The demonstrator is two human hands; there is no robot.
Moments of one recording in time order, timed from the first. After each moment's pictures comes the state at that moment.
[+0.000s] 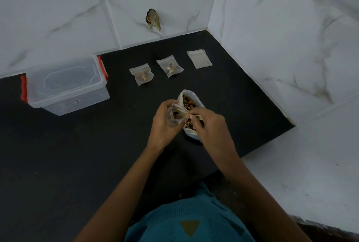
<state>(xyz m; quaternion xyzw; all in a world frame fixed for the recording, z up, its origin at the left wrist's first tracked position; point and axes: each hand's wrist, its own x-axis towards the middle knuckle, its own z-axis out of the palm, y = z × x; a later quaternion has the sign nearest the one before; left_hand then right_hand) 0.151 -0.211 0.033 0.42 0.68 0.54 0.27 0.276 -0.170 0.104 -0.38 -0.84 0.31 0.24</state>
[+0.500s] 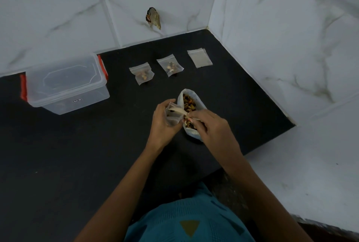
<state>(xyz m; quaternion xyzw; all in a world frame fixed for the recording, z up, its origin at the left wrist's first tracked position) 0.146 -0.210 0.018 0.39 0.69 0.54 0.29 0.282 -0.168 0.093 -0.26 -0.89 0.22 0.30</state>
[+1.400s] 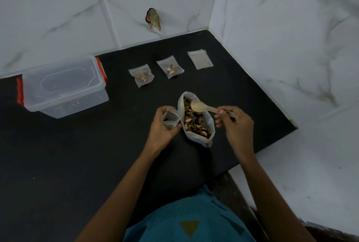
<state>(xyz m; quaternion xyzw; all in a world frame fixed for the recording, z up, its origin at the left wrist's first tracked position) 0.137 -0.211 0.014 0.35 0.66 0.55 0.36 0.302 -0.128 0.070 -0.49 -0.67 0.43 0.35</state>
